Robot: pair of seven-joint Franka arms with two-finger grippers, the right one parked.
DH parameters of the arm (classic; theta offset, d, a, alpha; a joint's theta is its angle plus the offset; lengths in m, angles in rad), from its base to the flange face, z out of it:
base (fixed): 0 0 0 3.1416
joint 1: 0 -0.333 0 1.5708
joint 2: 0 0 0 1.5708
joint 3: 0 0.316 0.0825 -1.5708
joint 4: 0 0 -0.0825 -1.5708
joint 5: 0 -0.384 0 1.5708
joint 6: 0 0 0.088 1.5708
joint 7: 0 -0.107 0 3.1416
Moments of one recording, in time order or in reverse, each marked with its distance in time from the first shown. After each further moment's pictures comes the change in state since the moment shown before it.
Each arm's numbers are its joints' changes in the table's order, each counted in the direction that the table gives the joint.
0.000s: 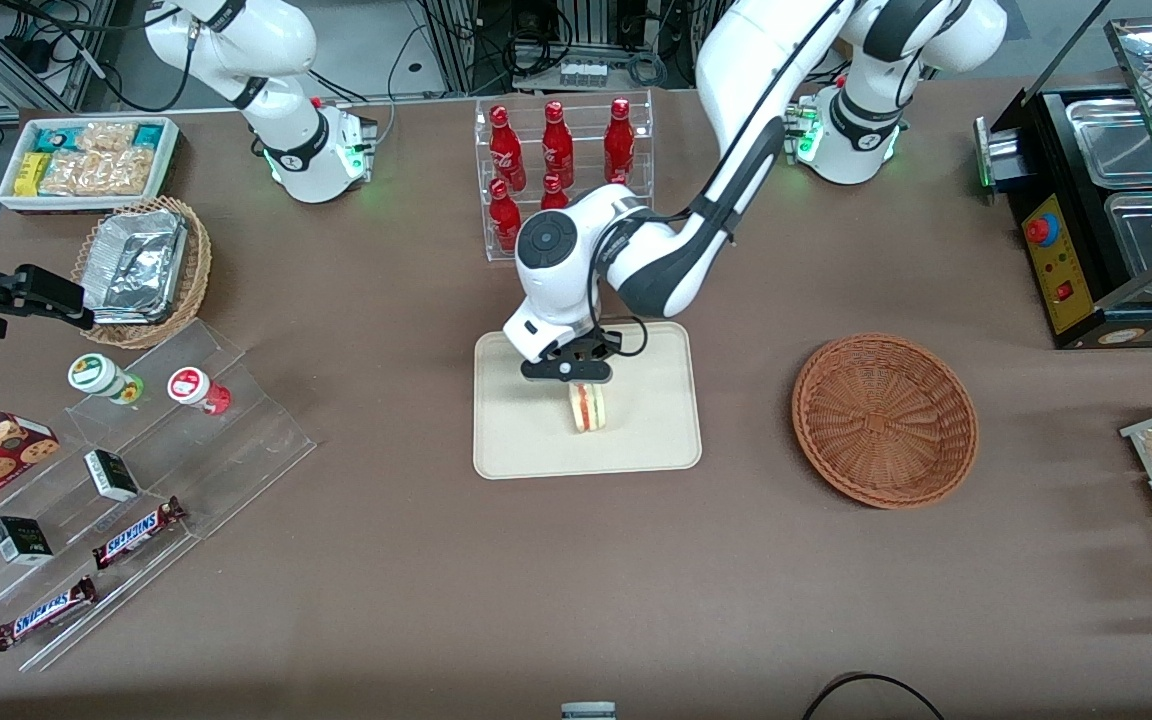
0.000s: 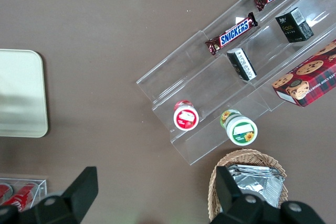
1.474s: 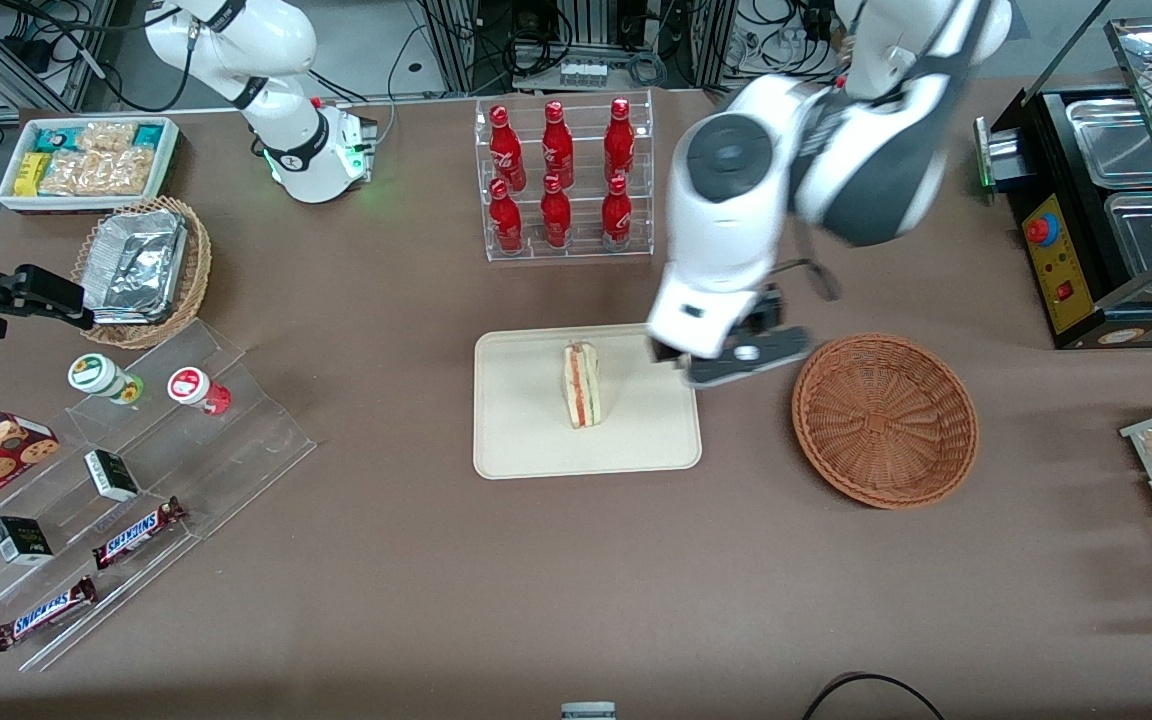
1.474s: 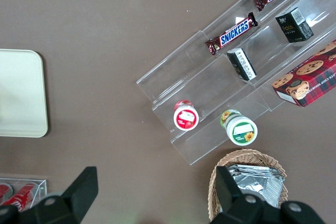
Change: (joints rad) arm -0.261 -0.392 0.055 -0.061 0.004 0.445 0.034
